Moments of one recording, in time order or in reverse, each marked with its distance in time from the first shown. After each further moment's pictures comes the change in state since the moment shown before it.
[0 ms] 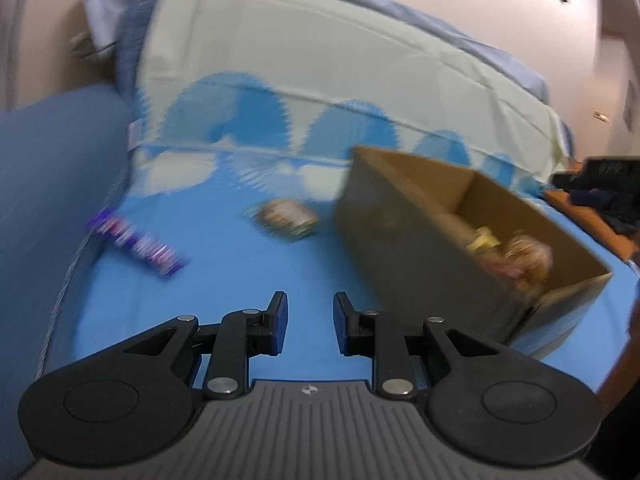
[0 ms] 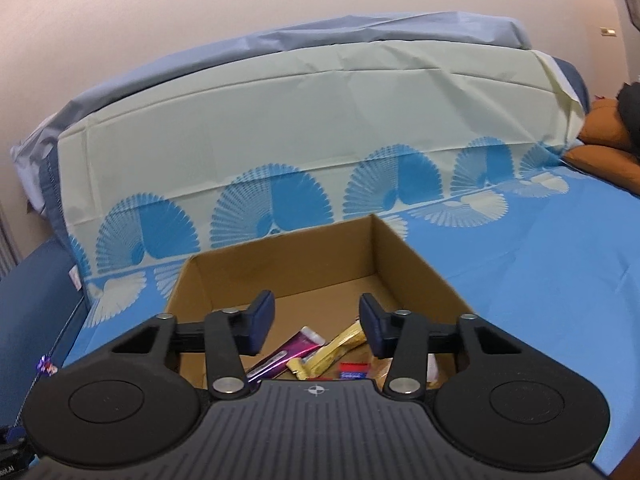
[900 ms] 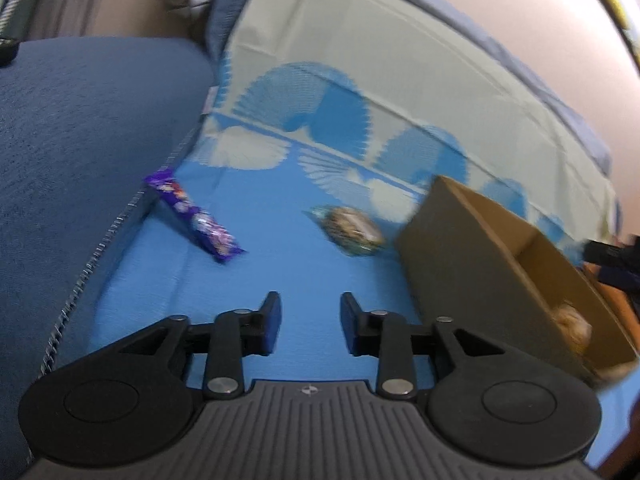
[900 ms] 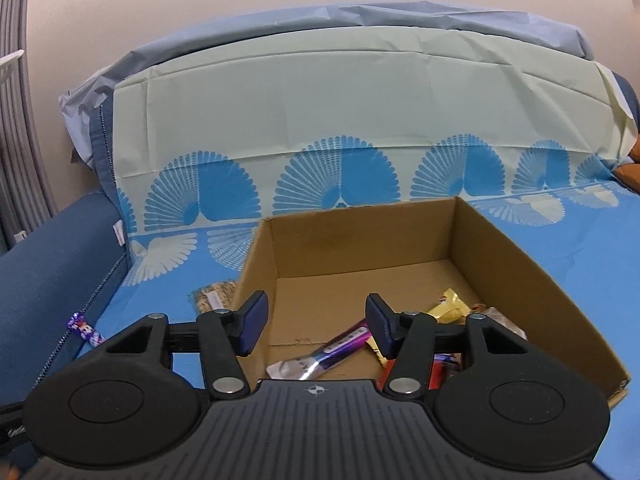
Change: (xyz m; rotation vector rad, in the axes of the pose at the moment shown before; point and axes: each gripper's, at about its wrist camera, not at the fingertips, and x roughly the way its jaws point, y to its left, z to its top) left arm 0.029 0.041 0.016 -0.218 -0.016 0.102; right arm 0.013 0.068 -0.016 -0.101 0.058 0.112
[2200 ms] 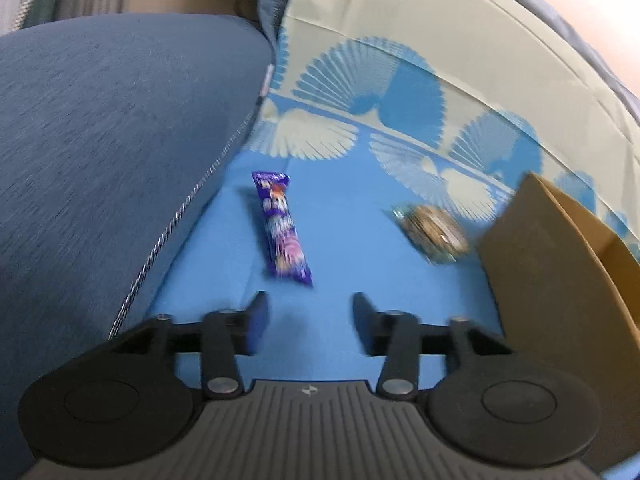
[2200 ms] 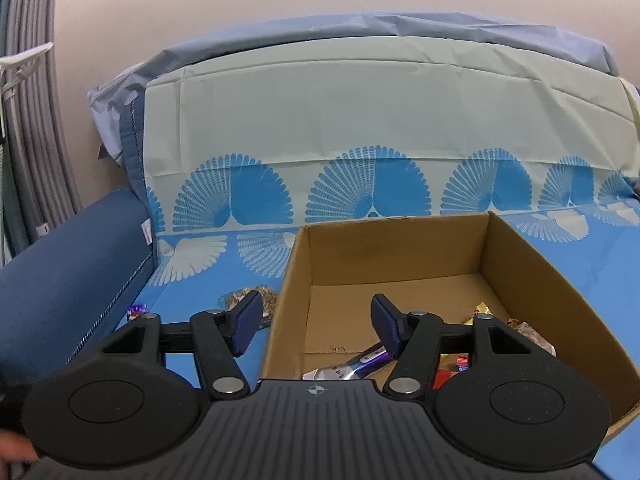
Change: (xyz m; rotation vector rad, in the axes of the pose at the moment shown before) left arm 0.054 0.027 0.026 -0.010 0.057 0.176; right arm -0.006 0.026 0.001 -0.055 -0.012 0.058
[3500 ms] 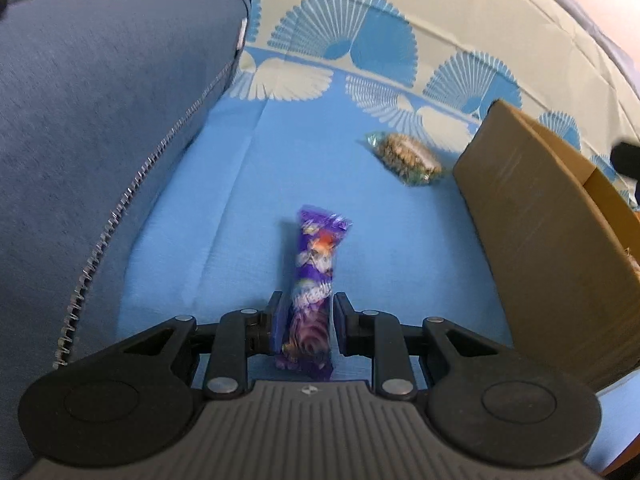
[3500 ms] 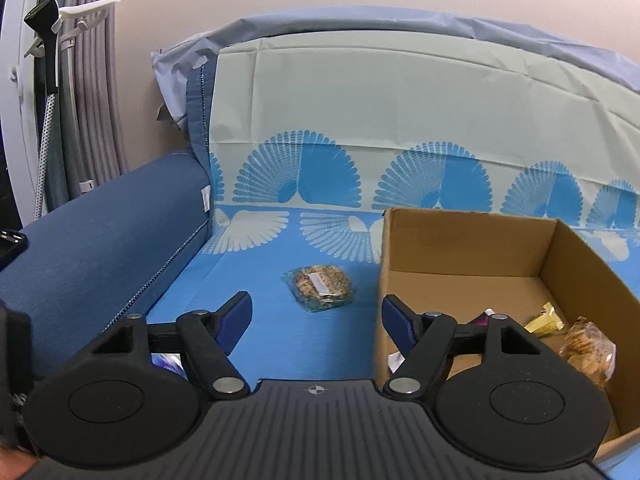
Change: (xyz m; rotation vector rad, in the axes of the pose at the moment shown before) left arm -0.019 -0.005 -0.048 0.076 0.136 -0.055; right arm 0.006 0.070 -0.016 -0.111 0.030 0.100
